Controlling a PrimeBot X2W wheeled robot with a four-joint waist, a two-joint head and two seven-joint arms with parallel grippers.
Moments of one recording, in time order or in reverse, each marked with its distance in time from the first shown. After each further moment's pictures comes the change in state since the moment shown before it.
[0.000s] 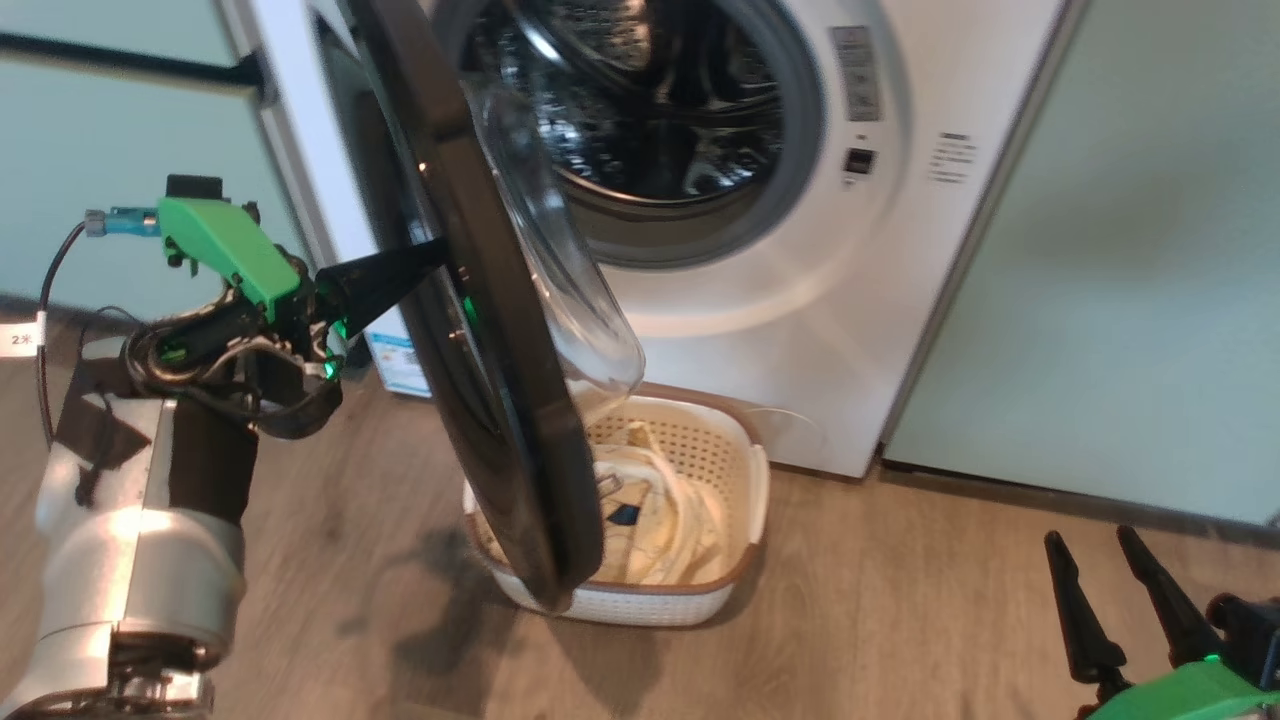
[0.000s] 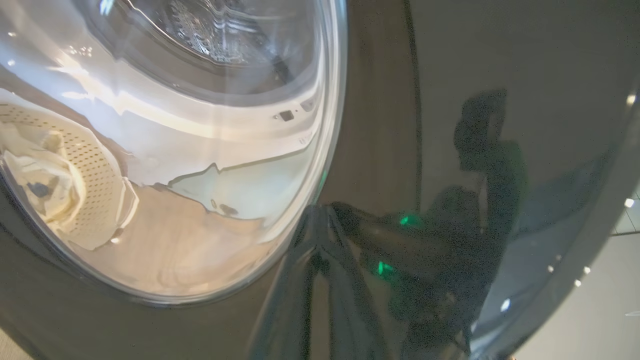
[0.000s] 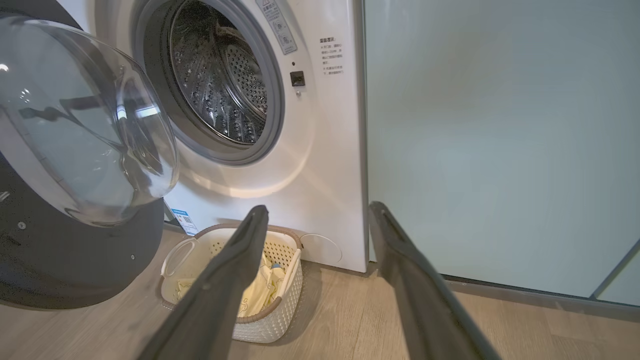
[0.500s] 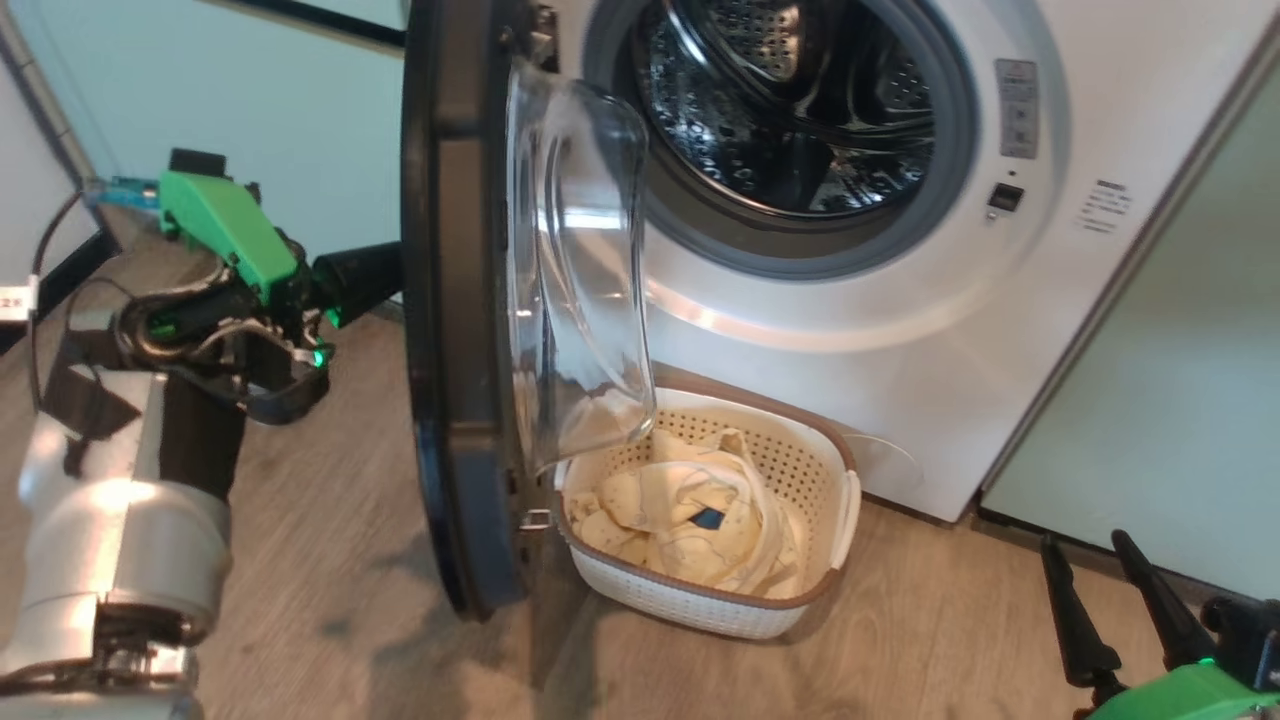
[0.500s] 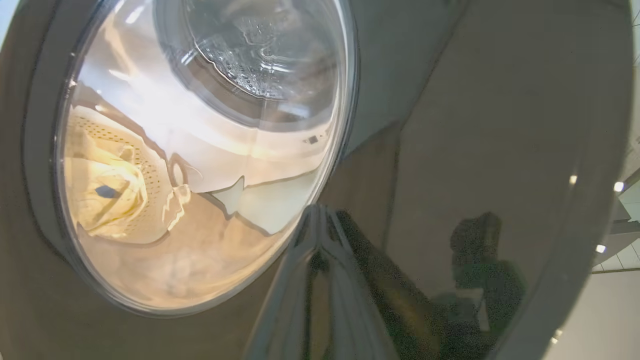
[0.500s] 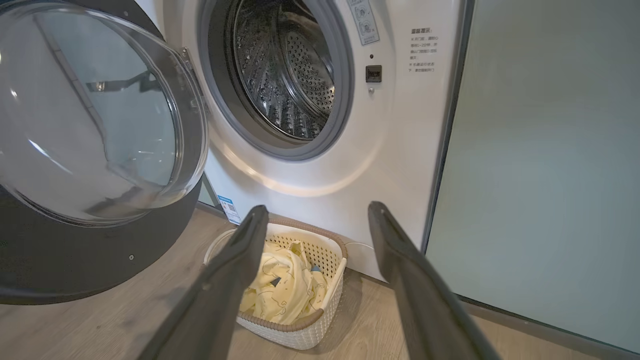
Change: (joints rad) left arm -0.065 0.040 -0.036 0.072 0.025 -0.016 0.058; right arm 0.001 0.004 0.005 0.011 0.000 0.000 0.000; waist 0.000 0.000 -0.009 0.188
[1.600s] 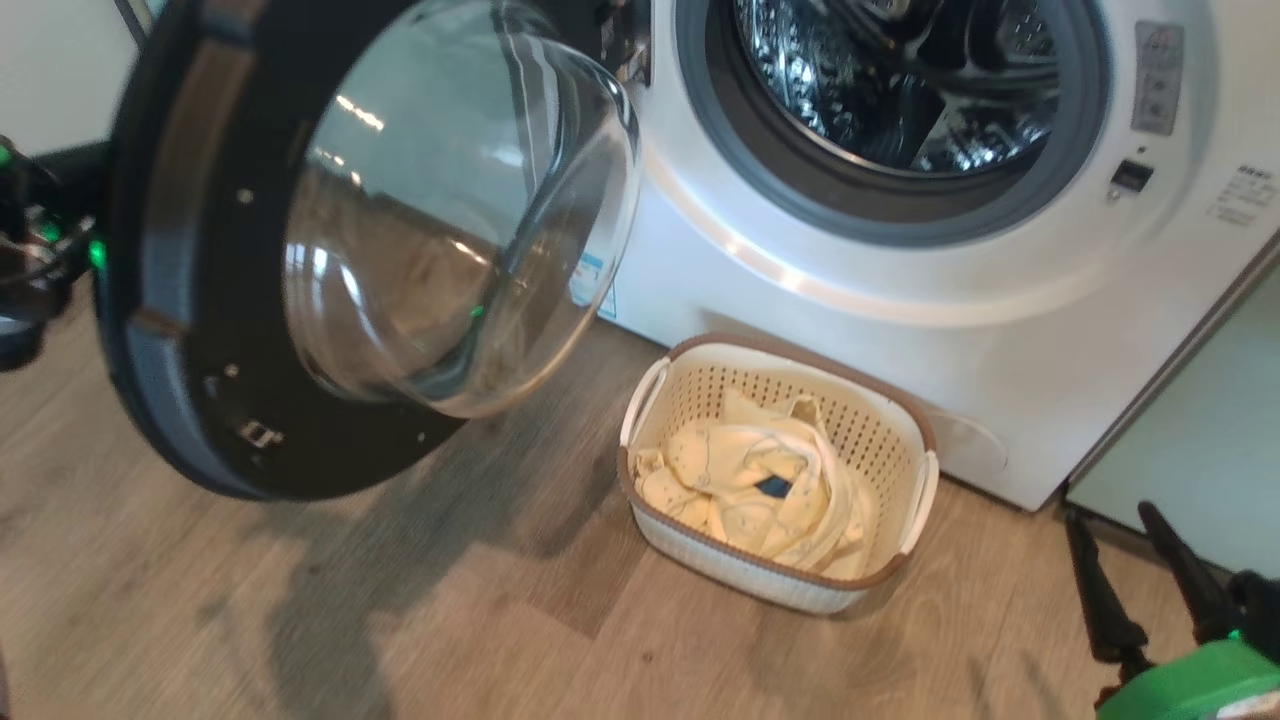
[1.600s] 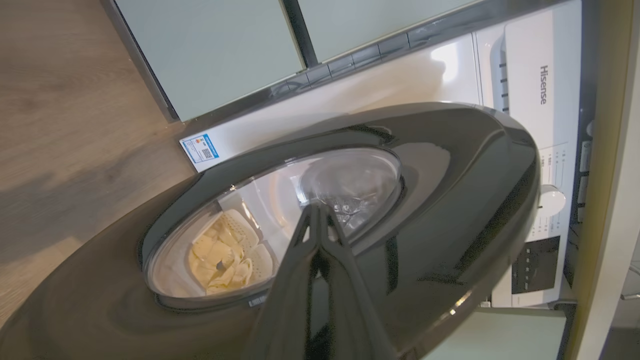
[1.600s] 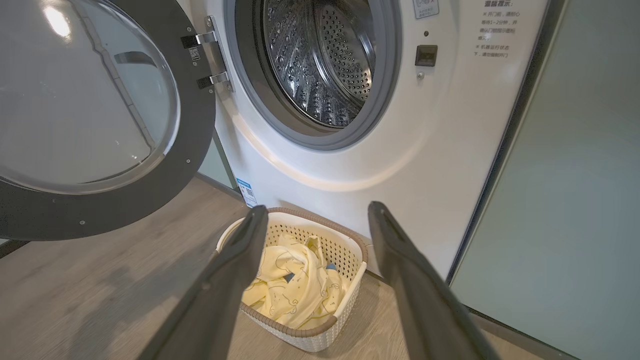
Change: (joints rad) left arm -0.272 0.261 0.066 0.353 0.142 -0.009 -0.144; right arm -0.047 -0.056 0.005 -0.007 -0.003 0.000 0.000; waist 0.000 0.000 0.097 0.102
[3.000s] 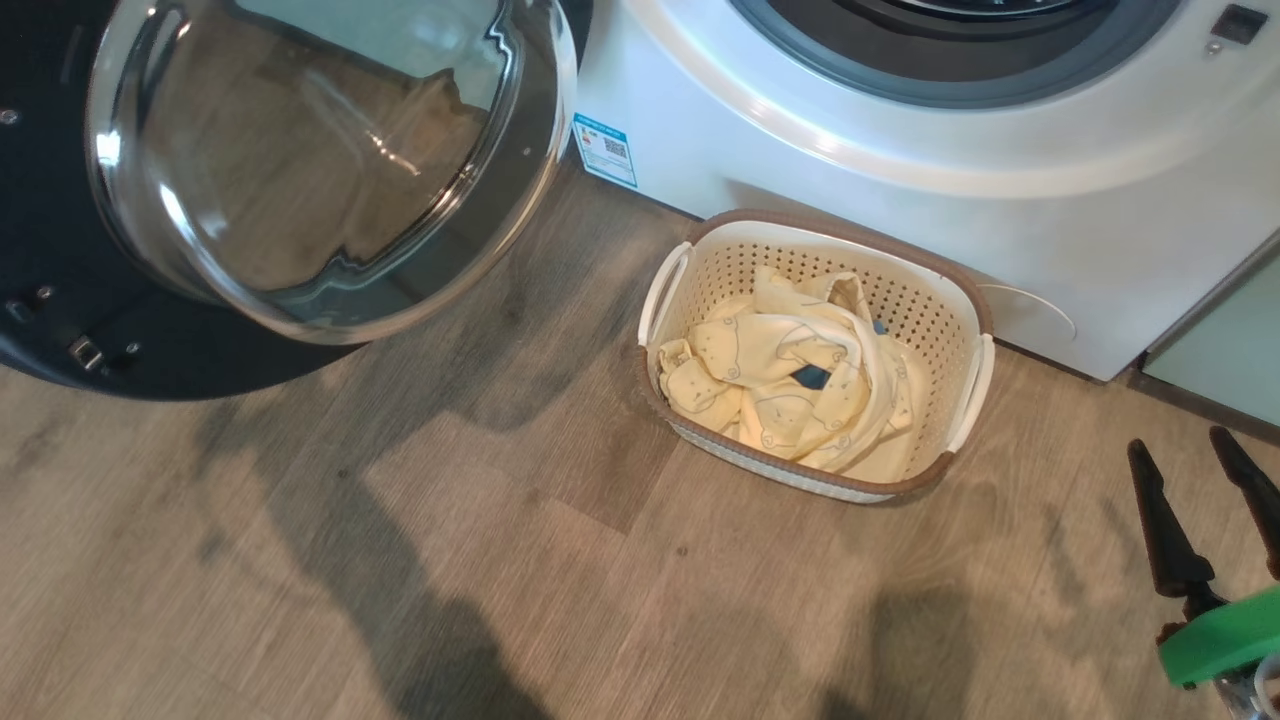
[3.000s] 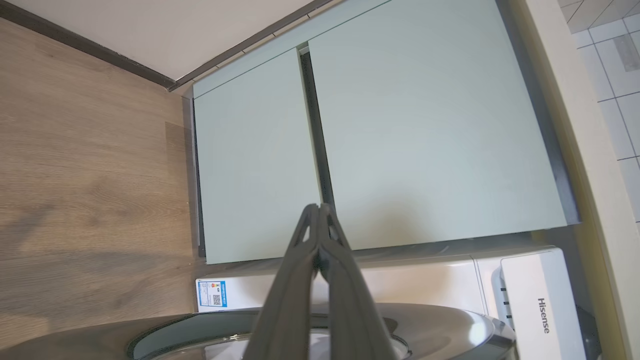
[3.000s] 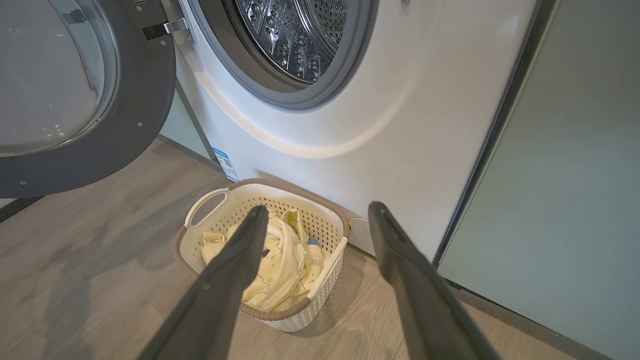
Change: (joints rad) left arm -0.080 0.154 0.242 0.108 -0.041 0.005 -0.397; right arm -0.063 -0.097 -0.001 -0.042 0.000 0.000 0.000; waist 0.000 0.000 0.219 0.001
